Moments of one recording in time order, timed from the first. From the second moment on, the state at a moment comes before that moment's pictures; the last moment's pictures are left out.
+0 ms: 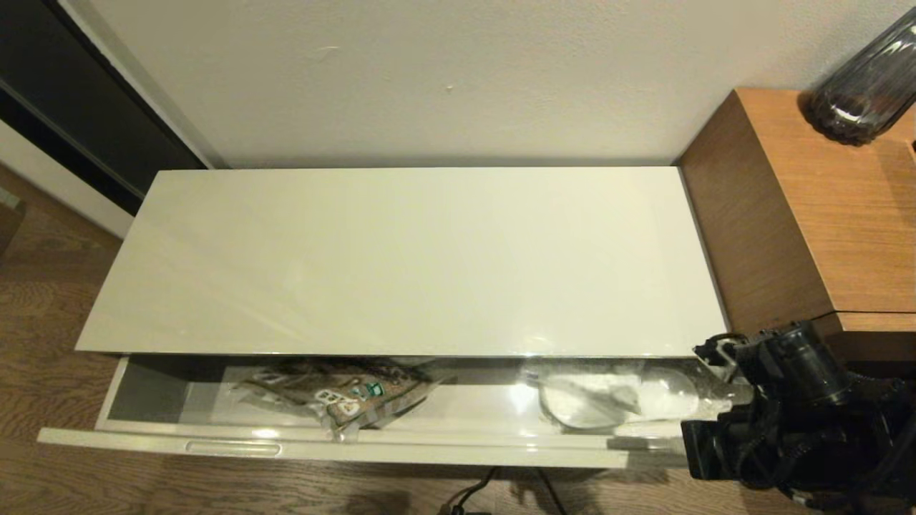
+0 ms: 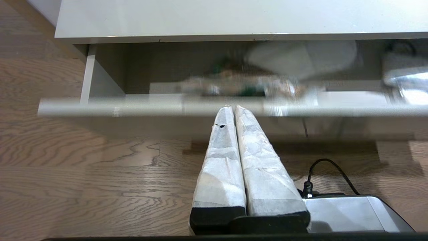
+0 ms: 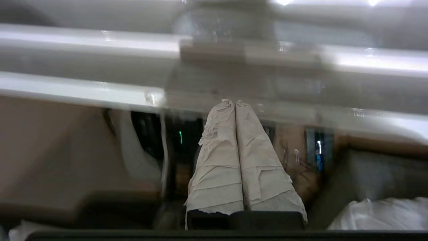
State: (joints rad) left arm -0.01 0.00 0.00 -0.01 -0.01 0.00; right arm 0.44 1.58 -0.53 -0.11 -0.06 0.38
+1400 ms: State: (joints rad) left arm -0.01 0.00 0.00 -0.01 -0.01 0.00; right arm 0.48 0.89 -0.49 0.47 -0.07 0.42
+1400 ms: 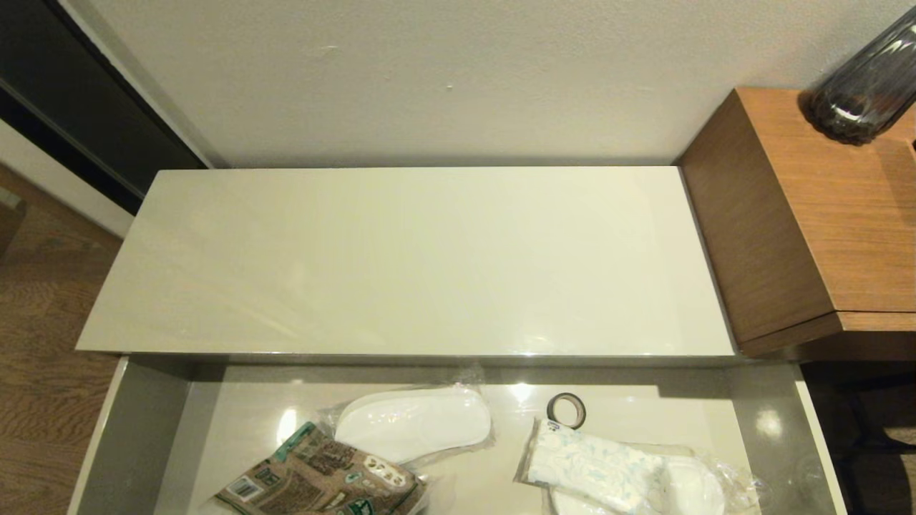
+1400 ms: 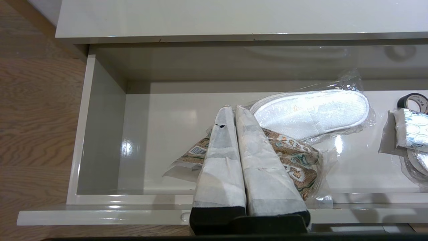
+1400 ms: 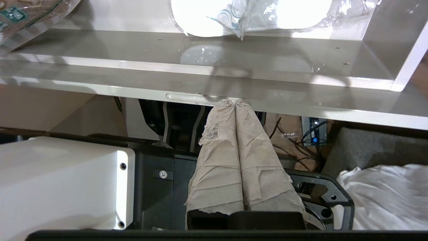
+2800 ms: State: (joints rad) left arm -0.01 0.00 0.00 -0.01 -0.01 0.00; right arm 0.43 1.50 -0.50 -0.12 -0.12 -0.09
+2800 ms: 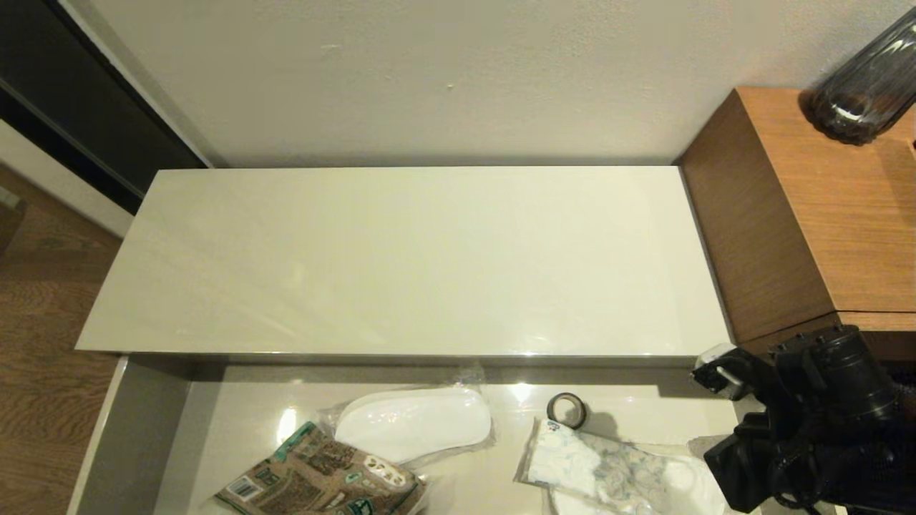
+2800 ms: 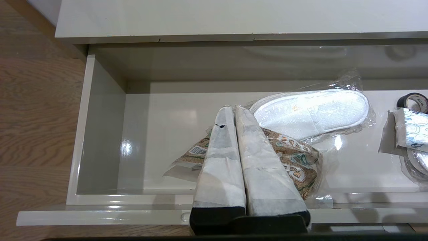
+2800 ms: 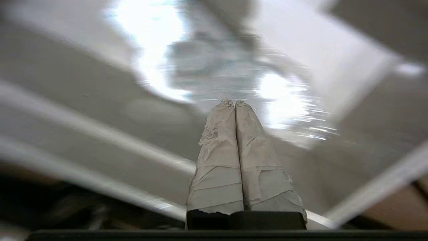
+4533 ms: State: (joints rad) left arm -0.01 0.00 0.00 -0.01 -0.01 0.00; right arm 0.34 1.50 -0.75 0.30 -0.05 -0.50
